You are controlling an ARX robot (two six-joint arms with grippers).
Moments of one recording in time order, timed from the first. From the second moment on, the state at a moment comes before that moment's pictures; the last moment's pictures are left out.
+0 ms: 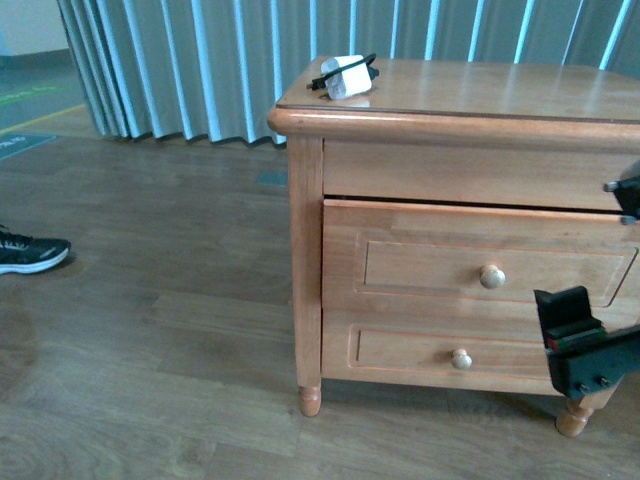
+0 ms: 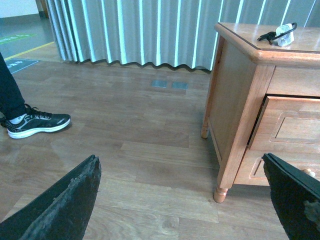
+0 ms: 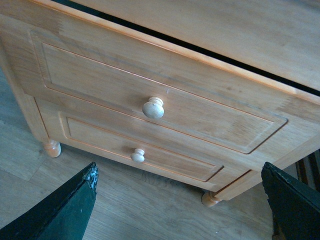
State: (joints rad) left arm 0.00 0.00 0.01 0.00 0.00 0.00; right arm 0.21 1.65 0.44 0.87 0.13 -0.22
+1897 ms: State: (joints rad) left arm 0.00 0.00 0.01 0.00 0.00 0.00; right arm 0.20 2.24 1.01 0.83 0.24 -0.04
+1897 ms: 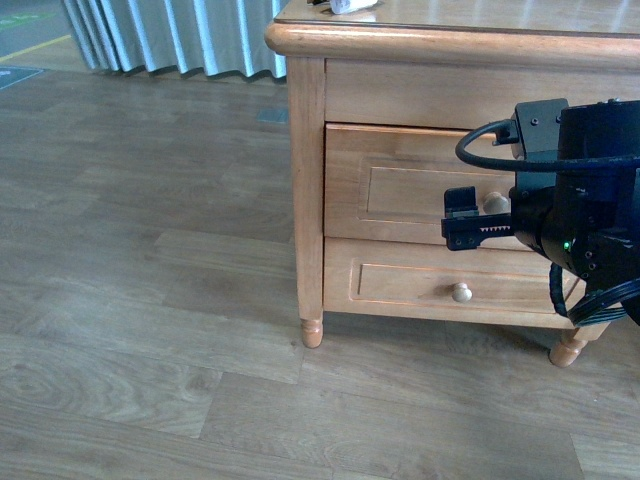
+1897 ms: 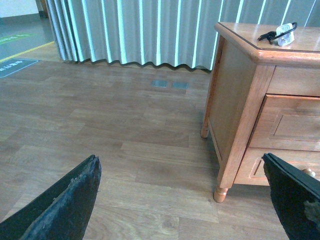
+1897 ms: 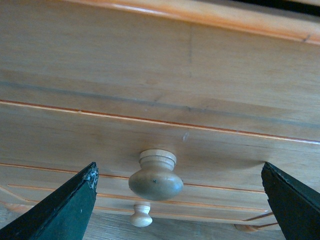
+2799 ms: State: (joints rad) left arm 0.00 0.00 0.01 0.00 0.00 0.00; right arm 0.23 2.24 1.02 0.81 0.26 0.02
